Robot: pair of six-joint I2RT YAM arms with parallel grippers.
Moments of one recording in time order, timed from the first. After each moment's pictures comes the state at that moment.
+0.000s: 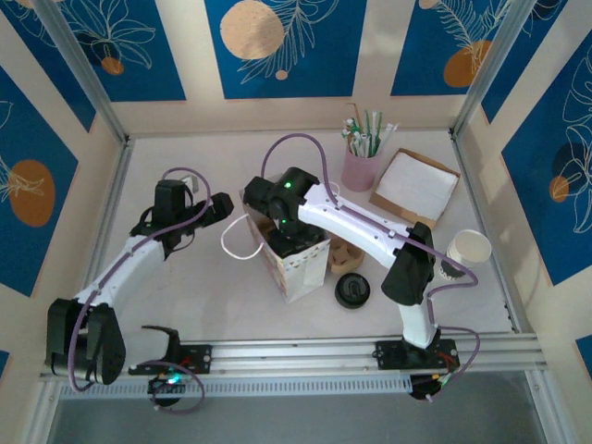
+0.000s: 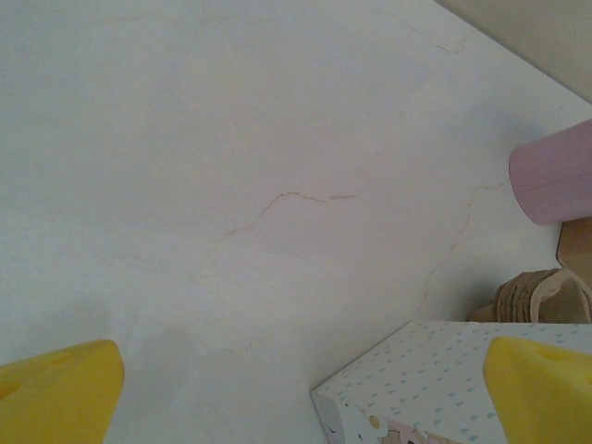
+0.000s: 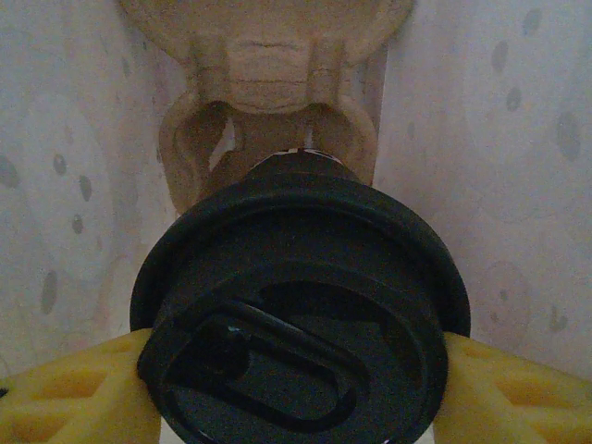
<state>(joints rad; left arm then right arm) -0.17 1.23 0.79 -0.26 0.22 -0.54 0.99 1.95 1.99 -1.62 0.08 0.47</state>
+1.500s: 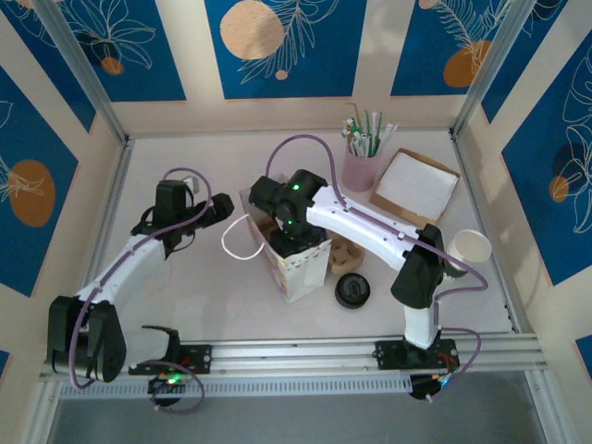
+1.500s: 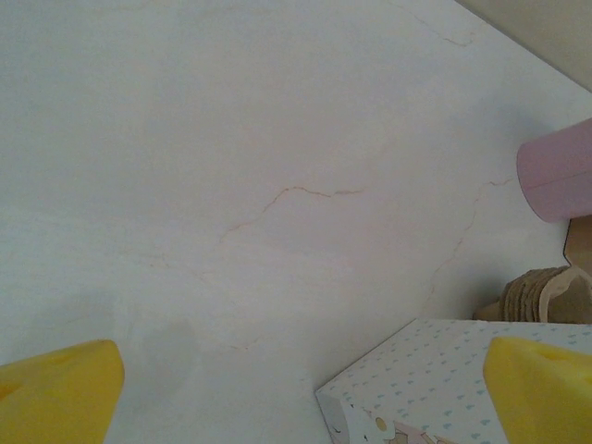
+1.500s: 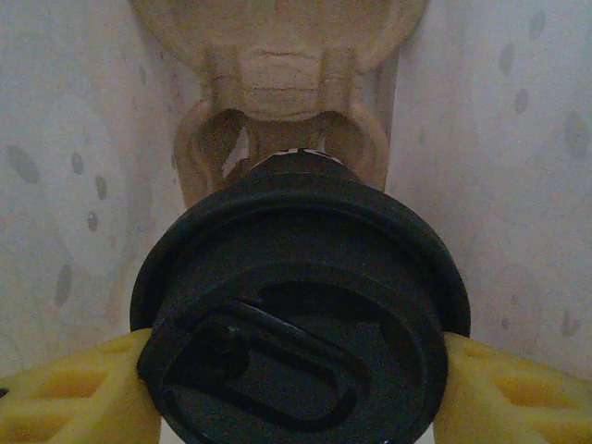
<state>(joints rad) -0.17 1.24 0.79 -0.26 0.22 -0.54 0.97 1.89 1.89 -1.54 0.05 0.46</state>
